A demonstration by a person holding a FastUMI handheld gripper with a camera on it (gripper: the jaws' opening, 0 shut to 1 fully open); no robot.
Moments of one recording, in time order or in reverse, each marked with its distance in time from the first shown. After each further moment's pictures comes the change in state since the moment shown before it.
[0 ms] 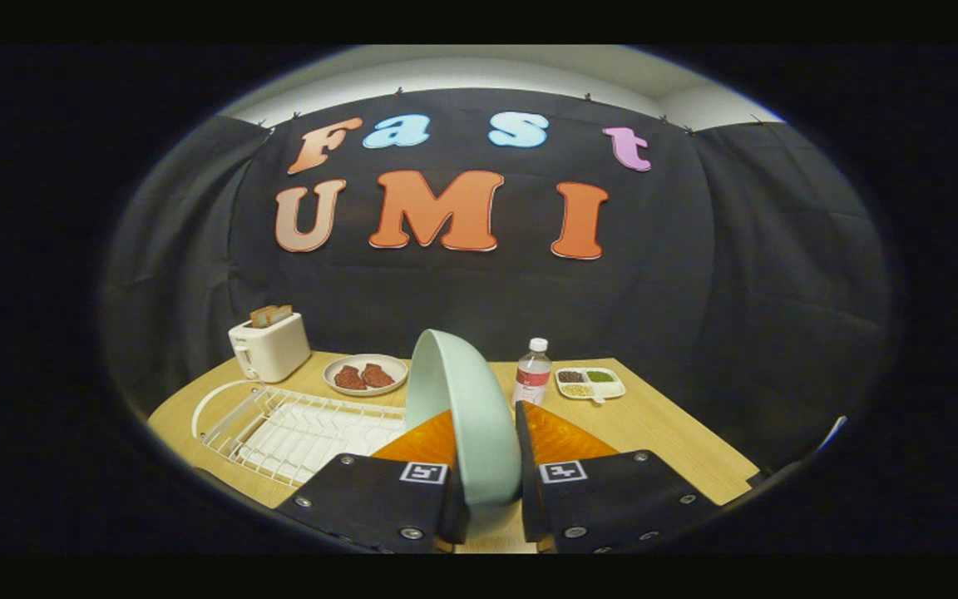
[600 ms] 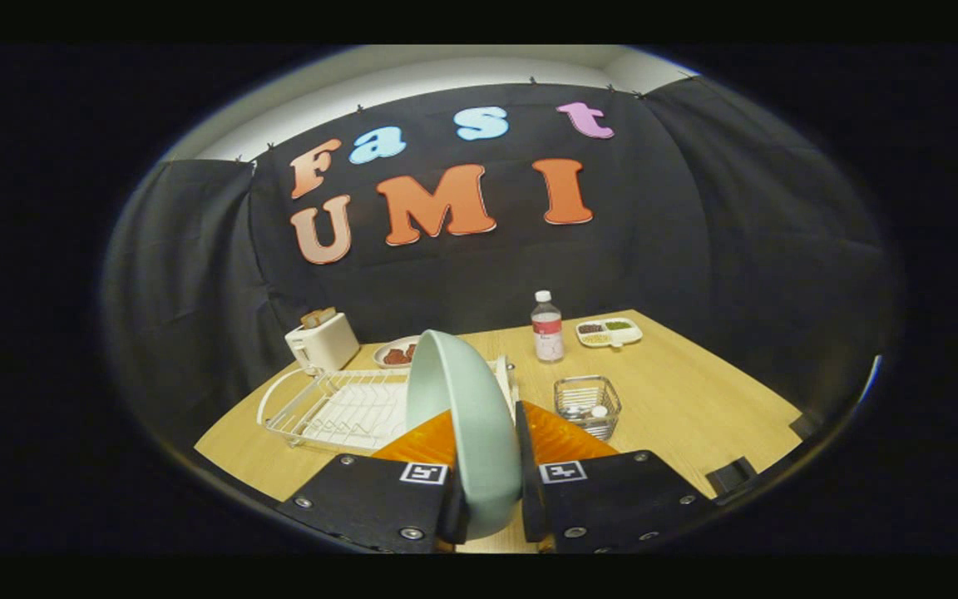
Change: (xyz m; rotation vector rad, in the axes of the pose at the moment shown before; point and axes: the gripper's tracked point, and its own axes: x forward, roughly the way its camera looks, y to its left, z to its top) arm -0.082 -0.010 -0.080 0.204 0.111 0.133
